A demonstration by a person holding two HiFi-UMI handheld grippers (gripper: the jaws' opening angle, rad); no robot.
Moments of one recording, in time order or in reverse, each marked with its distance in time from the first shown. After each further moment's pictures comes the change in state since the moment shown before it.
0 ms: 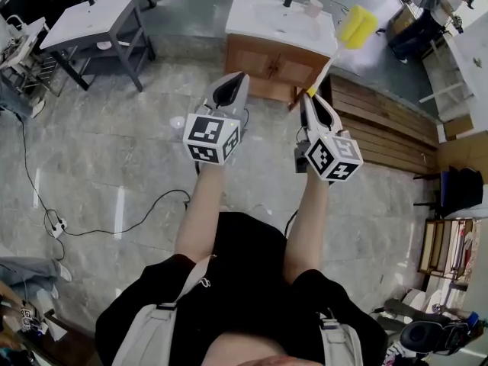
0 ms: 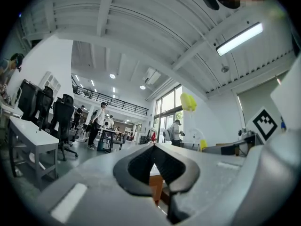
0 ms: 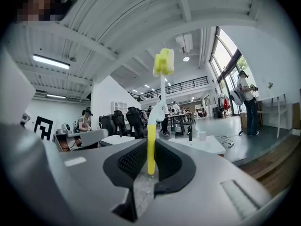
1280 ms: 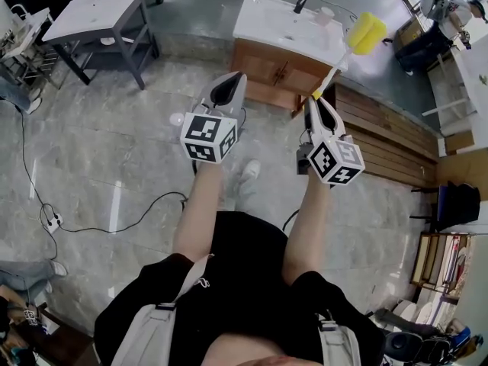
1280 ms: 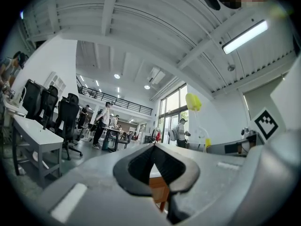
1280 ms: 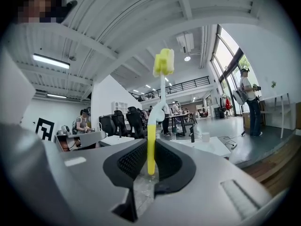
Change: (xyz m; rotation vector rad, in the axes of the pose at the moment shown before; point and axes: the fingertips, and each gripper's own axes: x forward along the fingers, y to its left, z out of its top) left arm 0.025 0.050 -0.009 -0.018 0.005 0.053; right arm 0.049 -0.013 0.002 -0.003 -0.002 0.014
